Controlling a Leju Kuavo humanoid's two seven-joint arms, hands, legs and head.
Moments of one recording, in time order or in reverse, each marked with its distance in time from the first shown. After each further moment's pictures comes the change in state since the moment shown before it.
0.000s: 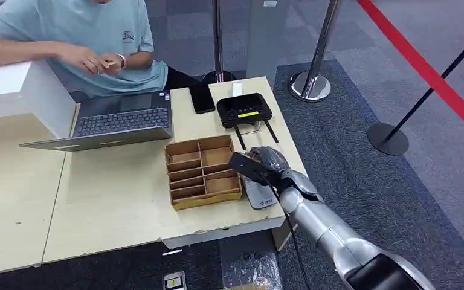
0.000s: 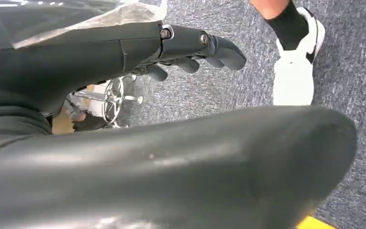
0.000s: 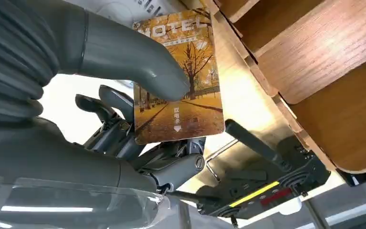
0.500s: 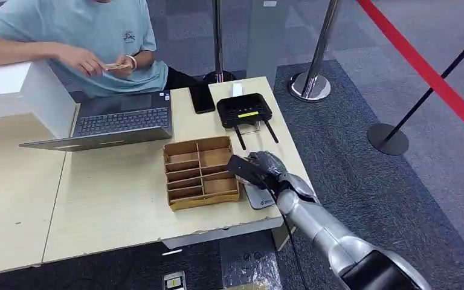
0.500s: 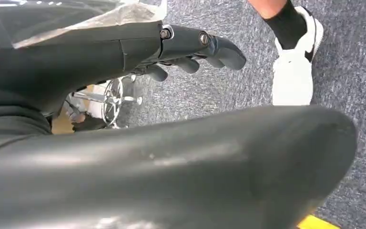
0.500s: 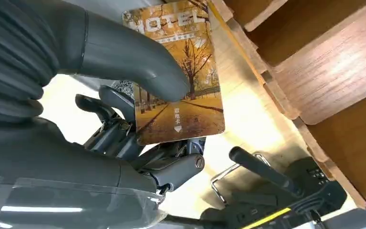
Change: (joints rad) left arm 0.000 0.000 0.002 0.000 -0.012 -0.010 -0.002; right arm -0.030 0.035 0.013 0.121 -0.019 -0.008 -0.021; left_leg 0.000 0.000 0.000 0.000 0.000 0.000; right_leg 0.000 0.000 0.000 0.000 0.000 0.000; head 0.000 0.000
